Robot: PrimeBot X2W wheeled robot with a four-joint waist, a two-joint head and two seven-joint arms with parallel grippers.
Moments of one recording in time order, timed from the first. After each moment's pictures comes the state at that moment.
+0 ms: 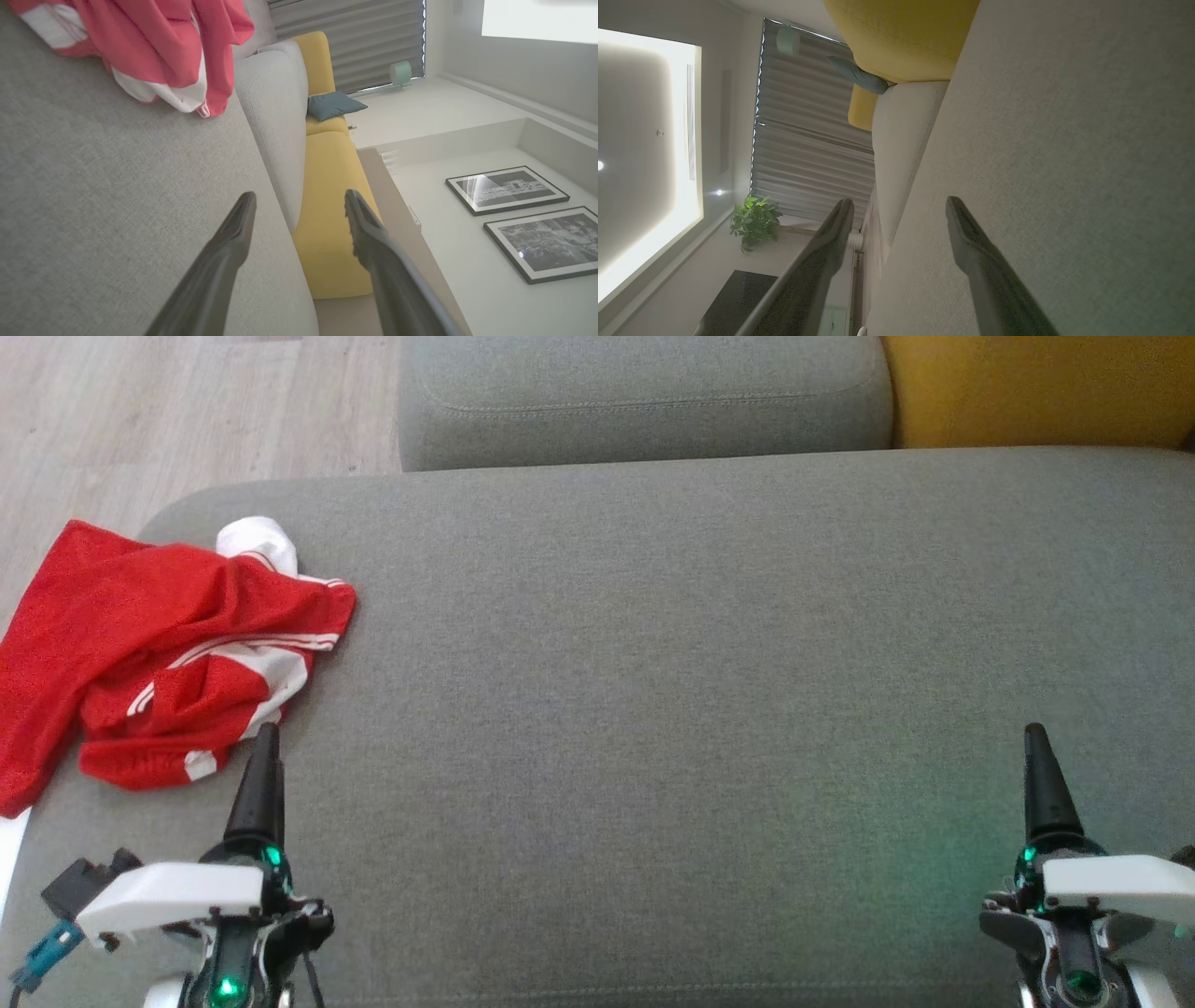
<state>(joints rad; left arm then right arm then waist) -0.05 0.04 0.01 0.26 -1.39 -0.12 0.02 -0.01 -0.05 -0.08 0.25 1.31 0.13 0.04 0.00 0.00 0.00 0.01</state>
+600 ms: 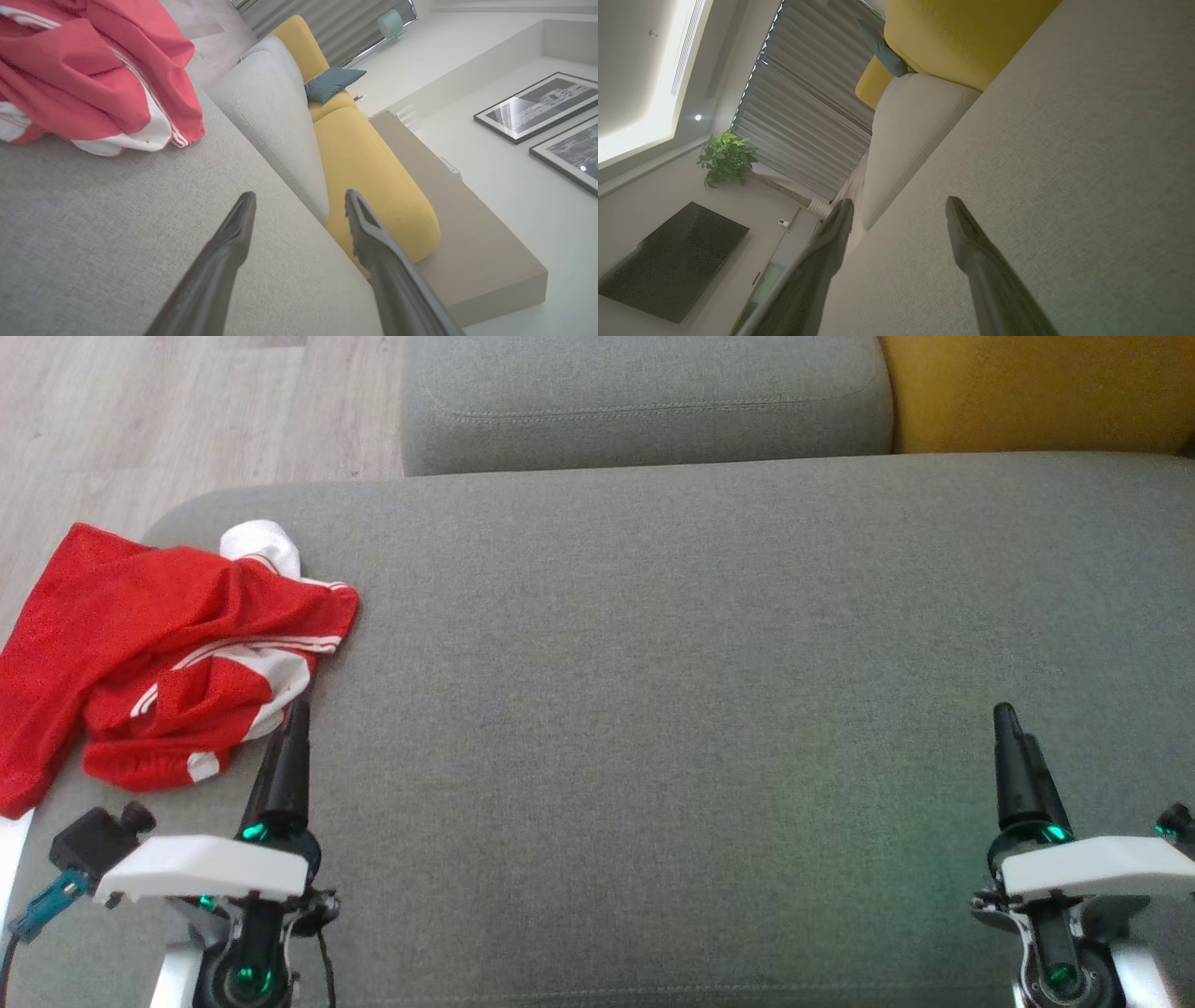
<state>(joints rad) -0.07 0.08 -0.05 0.24 -1.10 -0.12 -0.03 -0.01 -0.07 -0.04 0.20 1.00 0.13 0.03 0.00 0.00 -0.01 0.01</state>
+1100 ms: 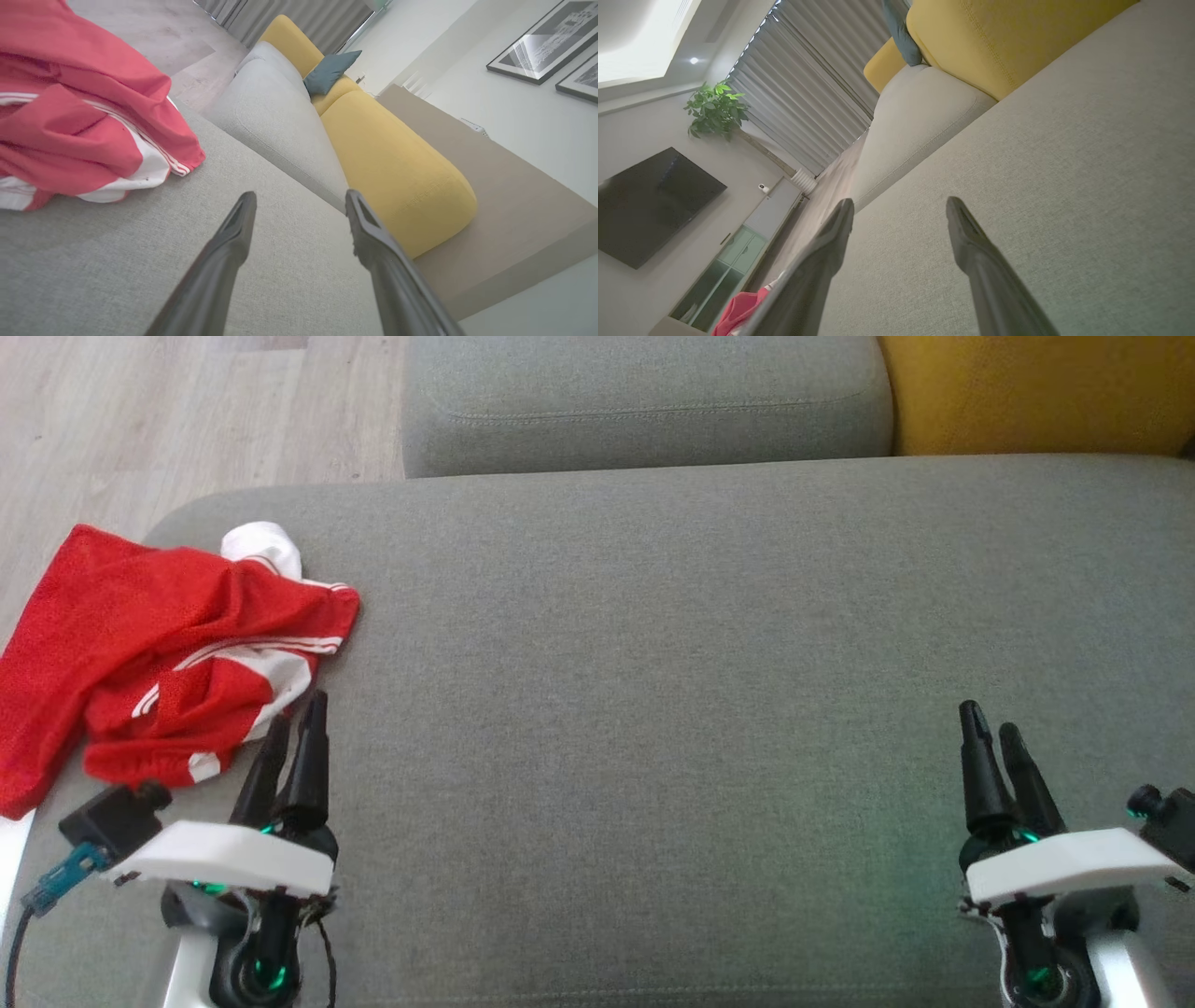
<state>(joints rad) -0.09 0.11 -0.09 0.24 -0.87 -0.12 -0.07 -0.01 -0.07 0.00 0.17 0.80 0.13 0.02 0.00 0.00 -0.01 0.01</state>
